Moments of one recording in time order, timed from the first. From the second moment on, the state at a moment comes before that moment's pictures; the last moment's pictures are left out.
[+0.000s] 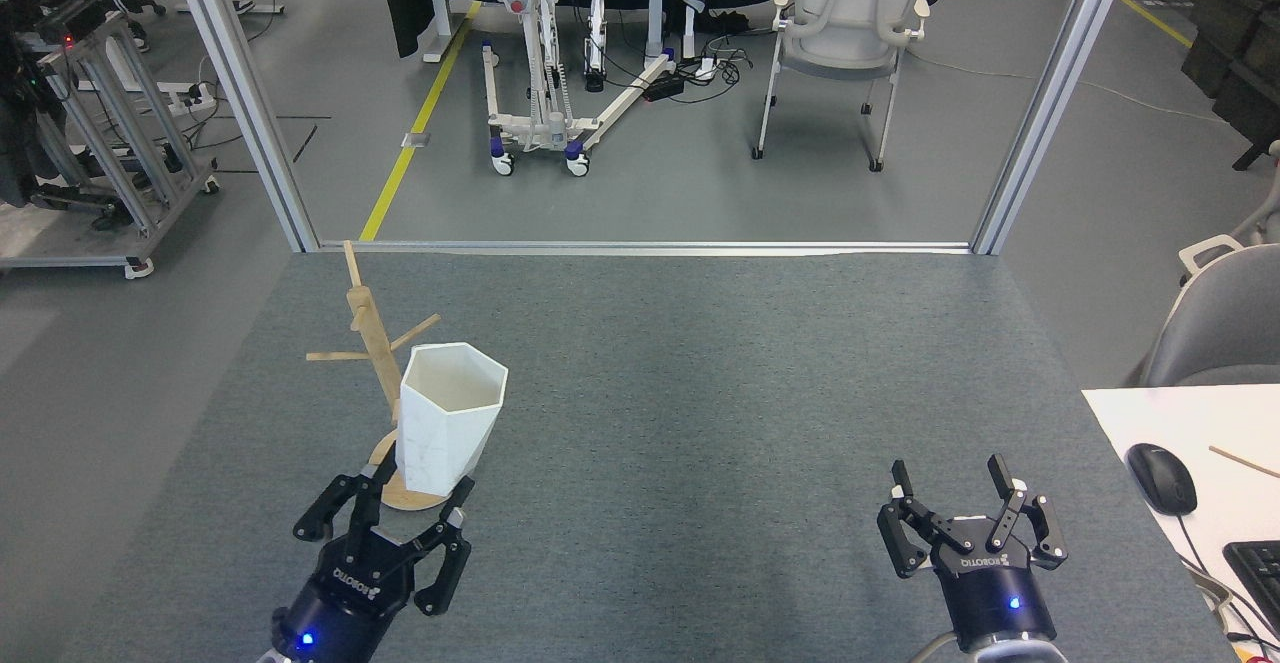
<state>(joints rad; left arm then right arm) -0.02 0.19 -0.05 -1.46 -1.58 -0.38 0.70 -0.01 -0.23 0.14 -1.45 1.31 0.09 -0.26</state>
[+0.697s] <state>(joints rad) -0.07 0.22 0.06 -1.28 -1.53 -0.41 0.73 0.03 -0.22 0.14 -1.50 1.33 0.13 -0.26</state>
